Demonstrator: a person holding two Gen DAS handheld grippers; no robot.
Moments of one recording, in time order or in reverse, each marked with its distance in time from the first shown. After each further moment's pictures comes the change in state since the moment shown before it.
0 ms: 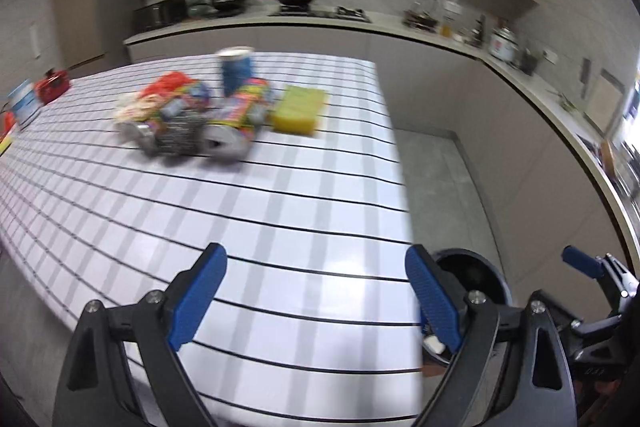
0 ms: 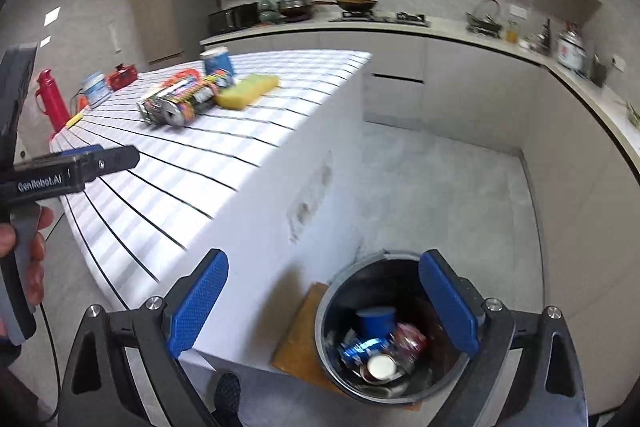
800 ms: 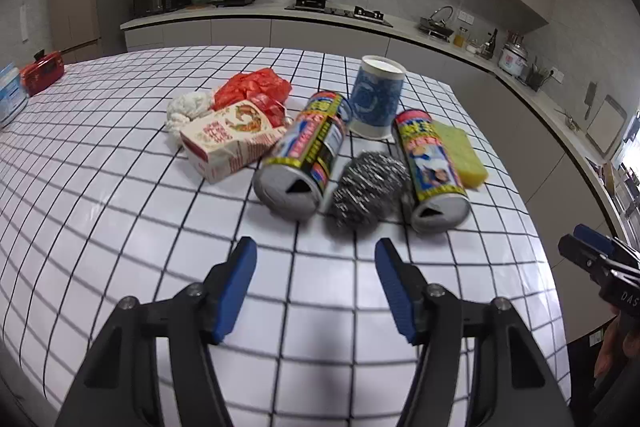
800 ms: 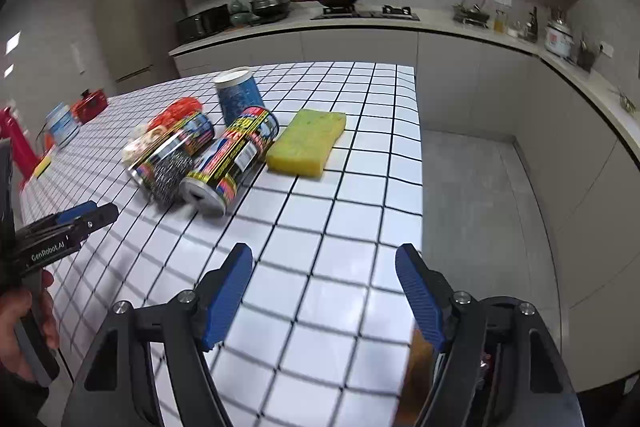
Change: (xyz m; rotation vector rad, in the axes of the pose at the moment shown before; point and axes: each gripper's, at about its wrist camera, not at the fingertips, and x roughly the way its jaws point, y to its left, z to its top) left arm 0.090 0.201 0.078 -0.001 0.031 -0.106; right arm 0.100 0.139 0.120 0.139 0.032 -0.107
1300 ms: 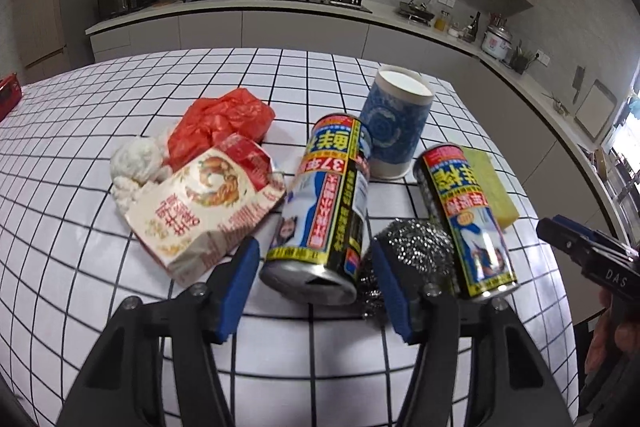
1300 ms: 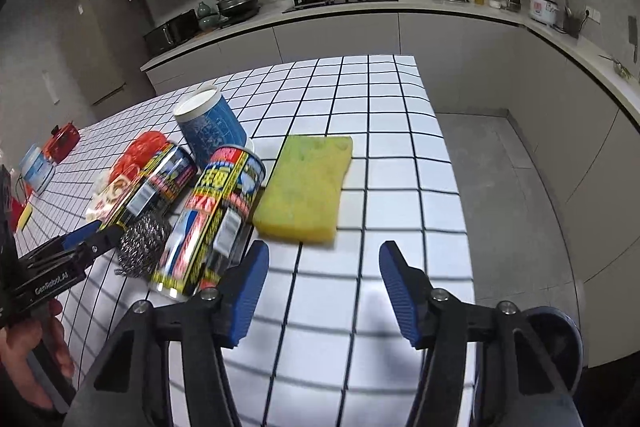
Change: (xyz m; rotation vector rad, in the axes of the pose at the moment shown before) left arm 0.057 0.012 0.059 0.075 0.054 -0.076; right arm 0.075 0.011 0.058 0.121 0.041 -0.031
